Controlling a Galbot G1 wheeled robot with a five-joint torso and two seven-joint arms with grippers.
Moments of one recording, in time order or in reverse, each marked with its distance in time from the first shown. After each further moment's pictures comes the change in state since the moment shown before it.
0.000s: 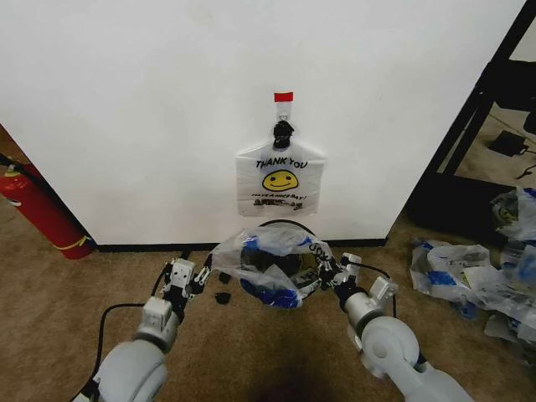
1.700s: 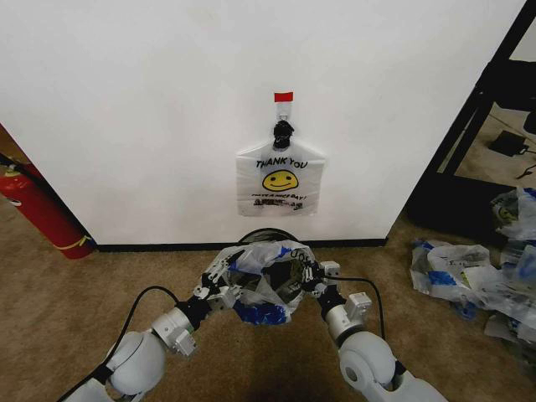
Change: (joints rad) left arm -0.164 0.039 0.072 0.135 0.394 -0.279 0.266; right arm 0.008 0.007 -0.115 -0.042 -0.398 0.105 -0.062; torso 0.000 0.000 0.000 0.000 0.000
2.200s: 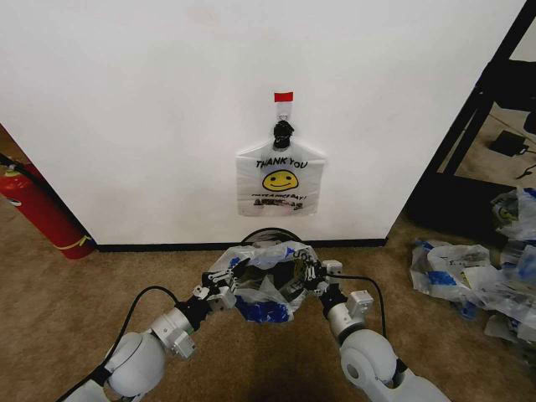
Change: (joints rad) left arm 0.004 0.013 -0.003 -0.021 -0.027 -0.006 -0.007; right arm 0.004 -0.010 0.016 -0.011 0.011 -0.012 -0.011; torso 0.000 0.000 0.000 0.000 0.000
